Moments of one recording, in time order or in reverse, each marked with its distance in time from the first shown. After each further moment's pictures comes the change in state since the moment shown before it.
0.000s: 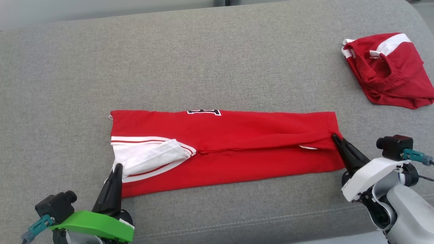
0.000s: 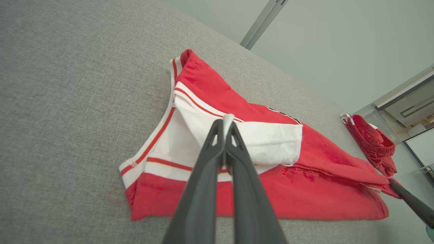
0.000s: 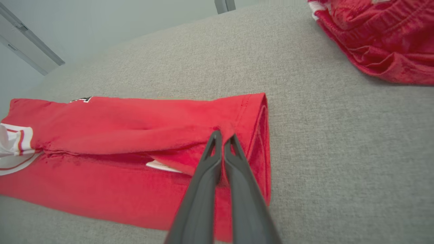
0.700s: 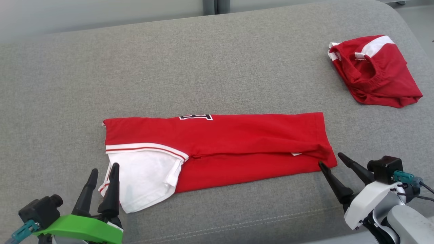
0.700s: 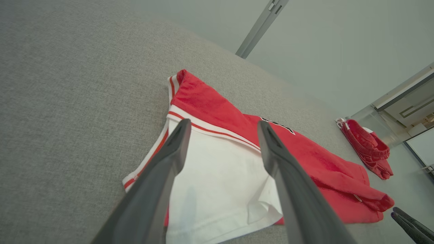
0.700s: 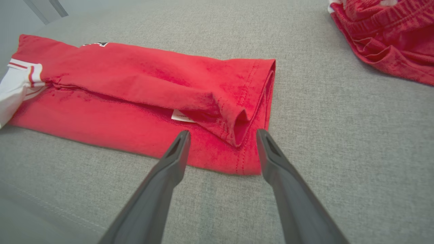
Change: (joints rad) left arm 0.051 0.036 0.037 -0.086 -0.013 0.048 0.028; right arm 0.075 -0.085 0.115 -0.061 -0.114 0.001 -0.050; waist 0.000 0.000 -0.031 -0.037
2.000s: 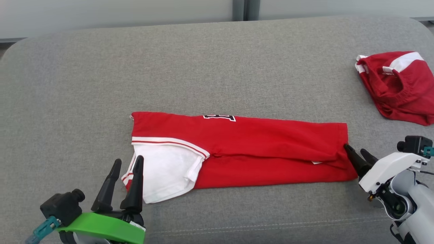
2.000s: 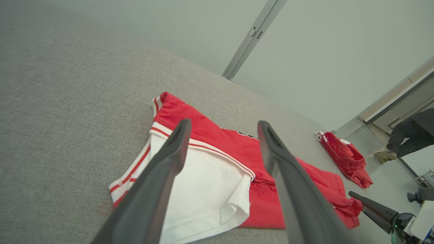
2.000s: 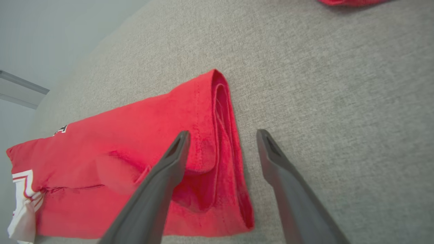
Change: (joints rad) left arm -0.006 -0.038 -0.075 -0.106 0.052 0.017 -0.005; right arm -0.096 0.084 -0.205 0.204 0.389 -0.030 0.272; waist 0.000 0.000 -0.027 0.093
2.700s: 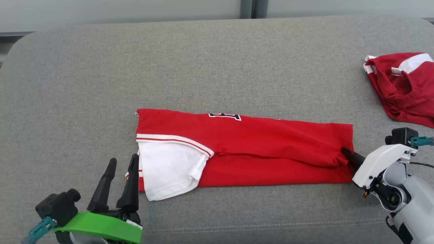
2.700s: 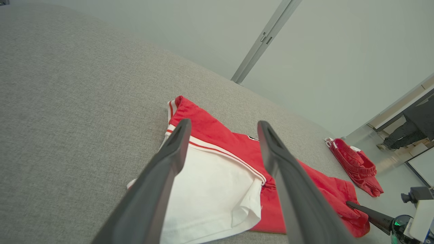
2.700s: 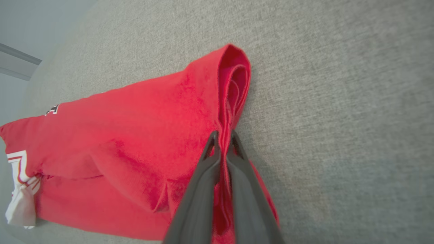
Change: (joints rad) left arm 0.001 -0.002 0.016 -0.001 0.001 0.010 -0.006; right arm -0.085 0.011 0.044 0.076 0.002 0.002 0.126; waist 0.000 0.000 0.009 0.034
